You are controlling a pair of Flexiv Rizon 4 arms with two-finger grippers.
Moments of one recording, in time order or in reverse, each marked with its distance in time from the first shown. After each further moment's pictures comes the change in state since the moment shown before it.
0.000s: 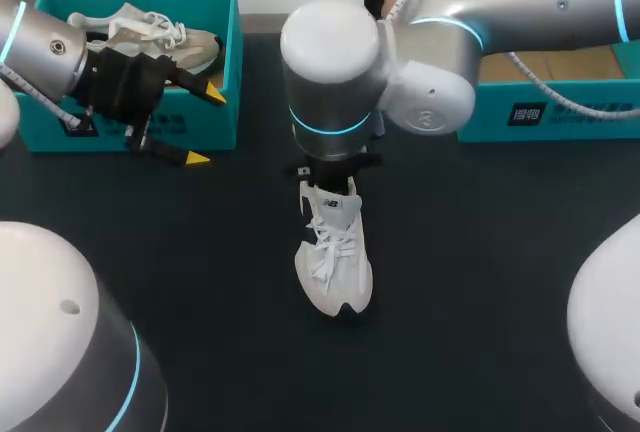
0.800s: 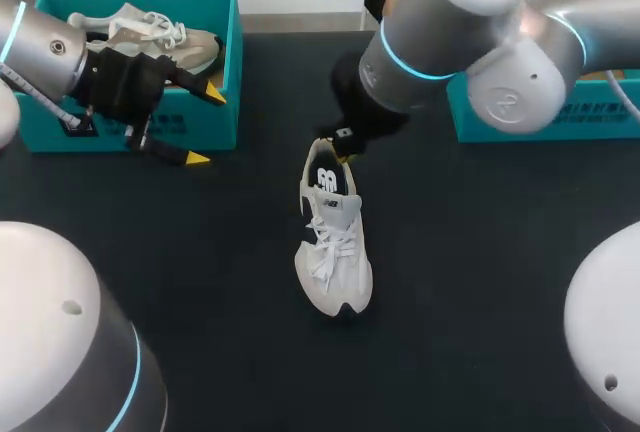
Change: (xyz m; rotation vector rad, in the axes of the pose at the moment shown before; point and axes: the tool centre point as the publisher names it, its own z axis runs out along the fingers) left arm 0.000 0.000 0.000 0.000 -0.001 0.000; right arm -0.017 0.022 -0.072 -0.042 0.310 -0.225
